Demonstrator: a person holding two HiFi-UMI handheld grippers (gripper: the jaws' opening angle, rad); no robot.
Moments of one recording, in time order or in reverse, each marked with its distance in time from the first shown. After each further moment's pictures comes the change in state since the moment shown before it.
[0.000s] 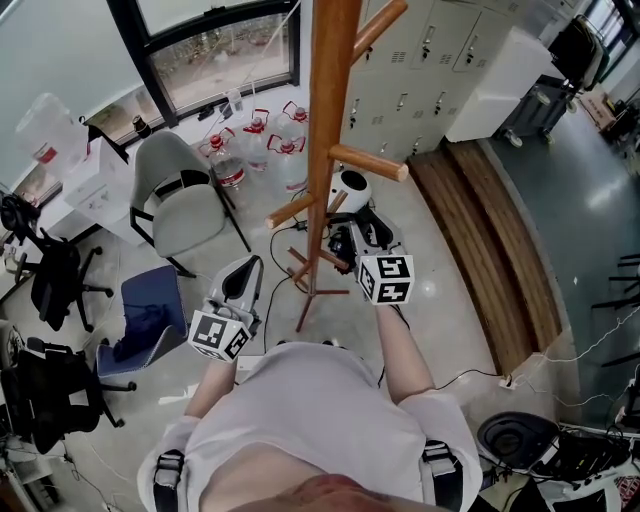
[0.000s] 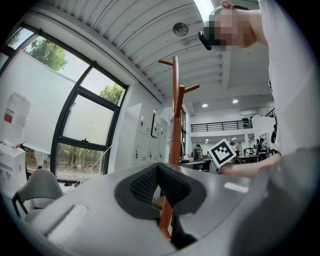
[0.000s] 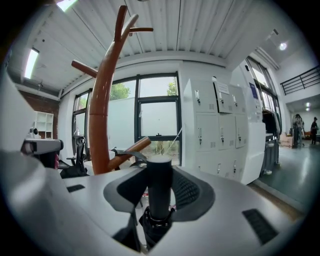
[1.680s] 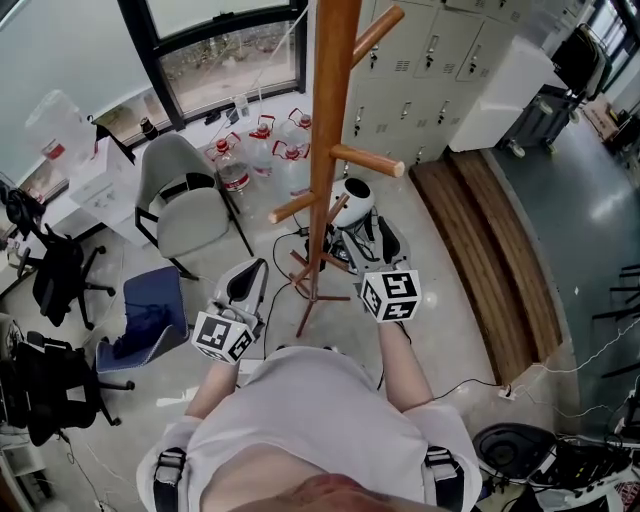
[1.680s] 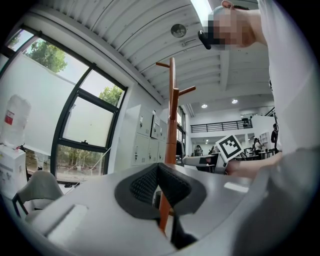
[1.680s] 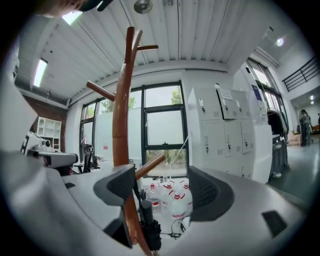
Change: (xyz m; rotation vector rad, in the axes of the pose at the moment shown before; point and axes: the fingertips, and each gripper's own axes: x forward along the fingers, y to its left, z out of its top) left arm -0.008 -0.013 0.004 0.008 -0.015 0.000; right arm -0.034 0.025 0.027 0.009 -0.104 0.071
